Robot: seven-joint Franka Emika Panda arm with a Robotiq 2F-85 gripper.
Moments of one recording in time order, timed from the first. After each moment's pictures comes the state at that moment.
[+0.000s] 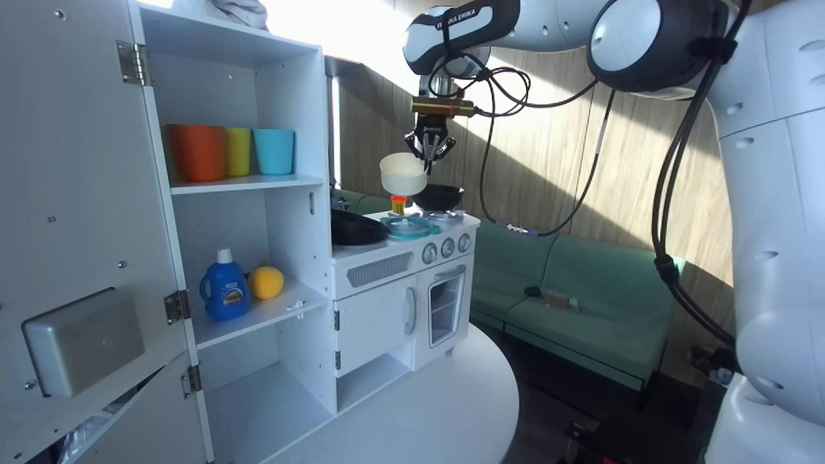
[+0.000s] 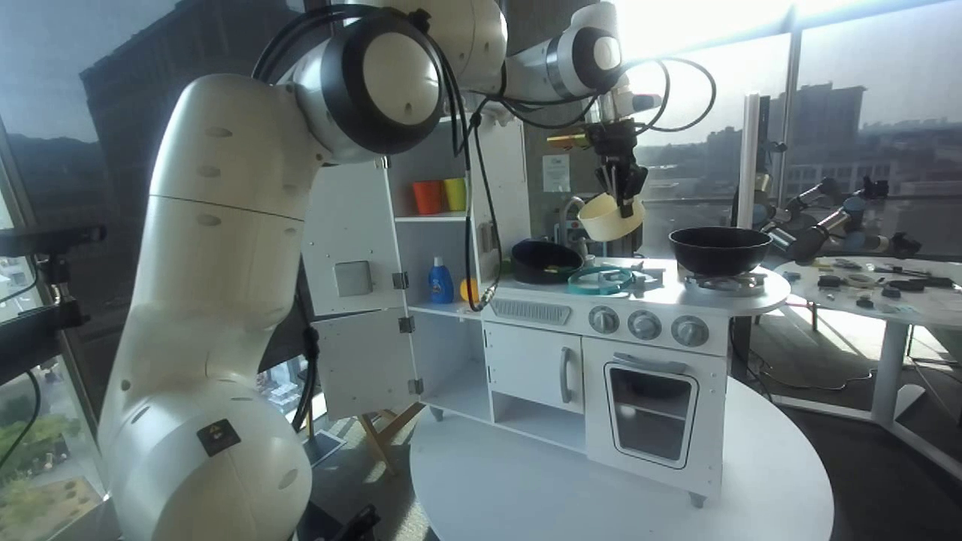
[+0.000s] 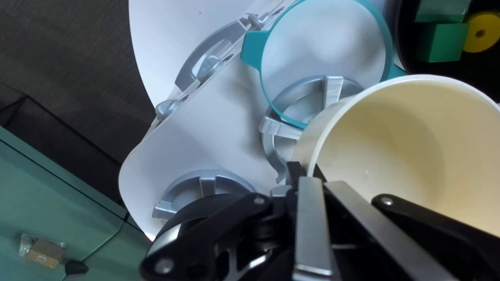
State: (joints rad) arm -0.09 0.34 -0.10 -1.25 -0.06 1.79 0.48
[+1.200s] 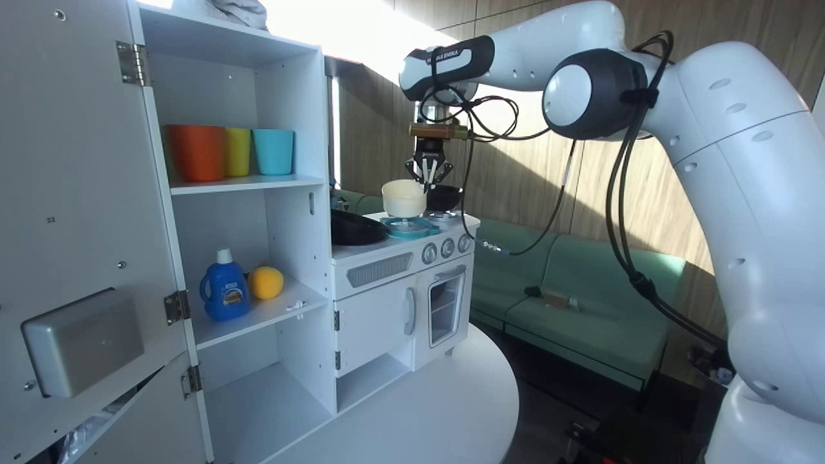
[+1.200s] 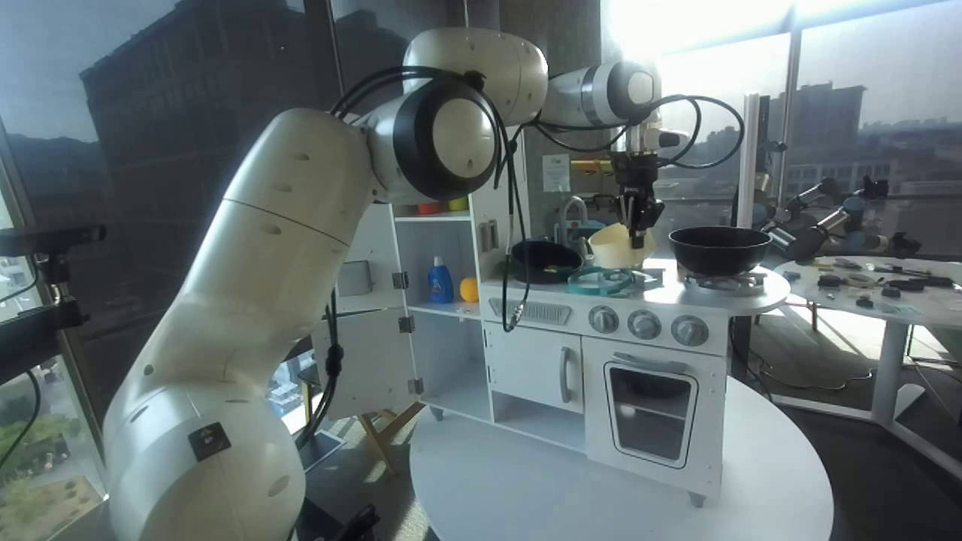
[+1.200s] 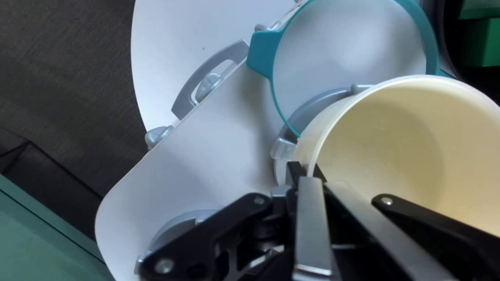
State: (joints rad) arm -0.14 0.57 -0.10 -1.01 0.03 1.63 0.44
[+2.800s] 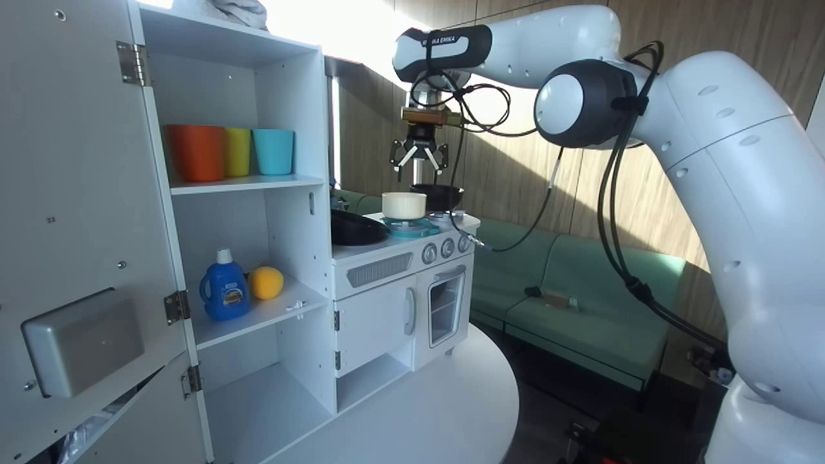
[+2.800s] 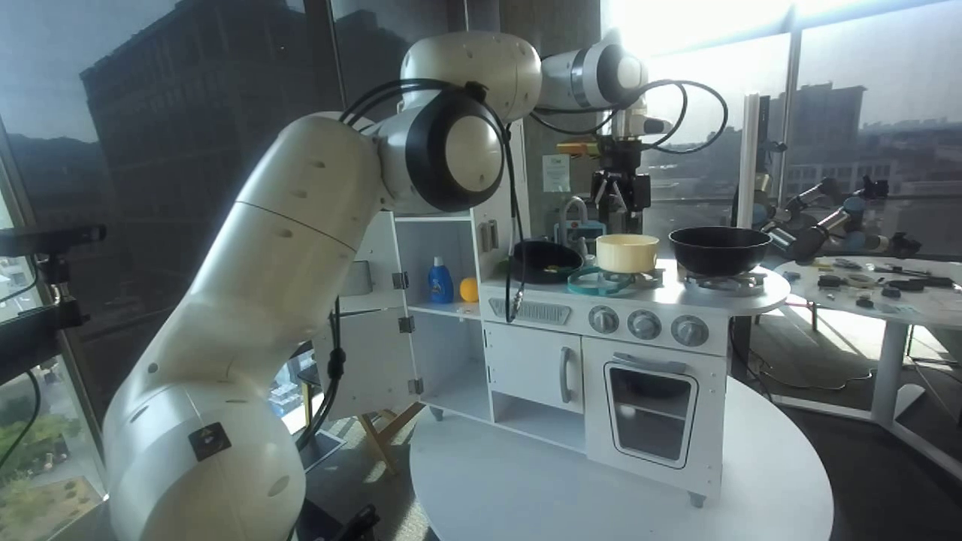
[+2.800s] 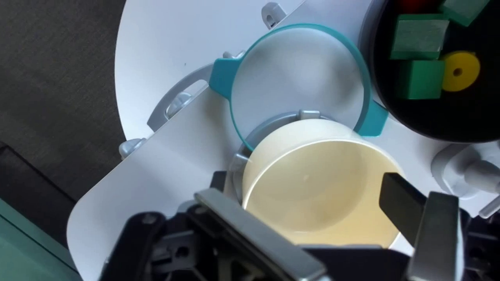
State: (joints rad) arm -0.14 0.62 -0.06 -0.86 0.06 1.50 0.44
